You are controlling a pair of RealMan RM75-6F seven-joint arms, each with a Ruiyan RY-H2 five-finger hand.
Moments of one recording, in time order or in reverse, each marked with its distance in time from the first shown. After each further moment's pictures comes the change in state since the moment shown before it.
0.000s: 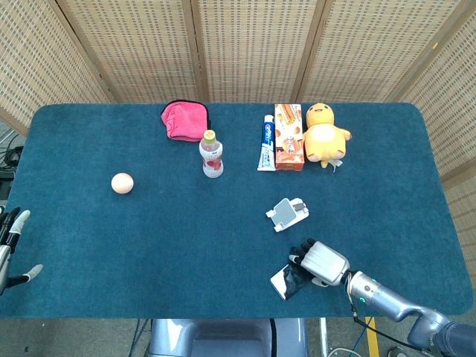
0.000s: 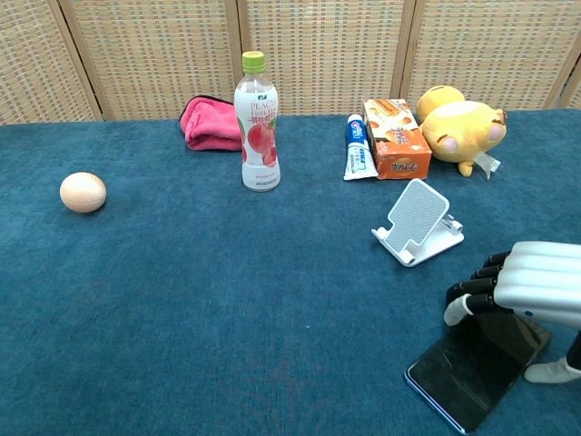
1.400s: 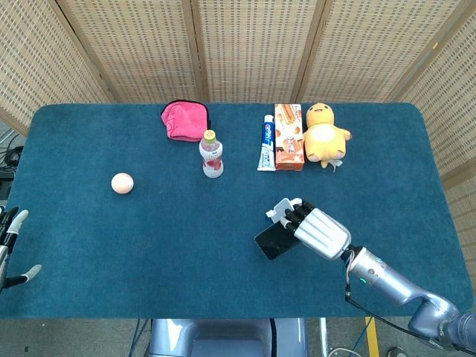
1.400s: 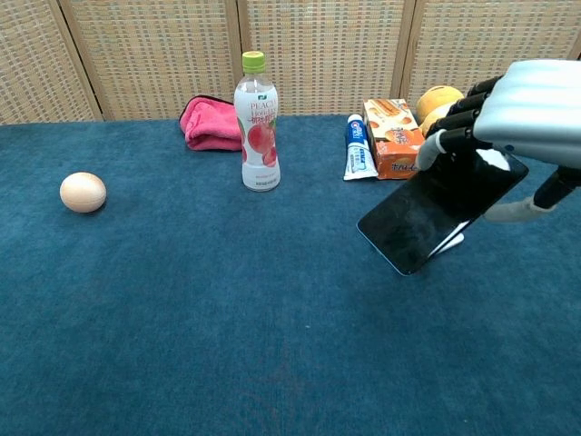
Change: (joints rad) left arm 0.003 0.015 0.003 -0.008 0.009 0.011 -0.028; right arm 0.067 0.213 0.193 -0.312 0.120 0.086 -0.385
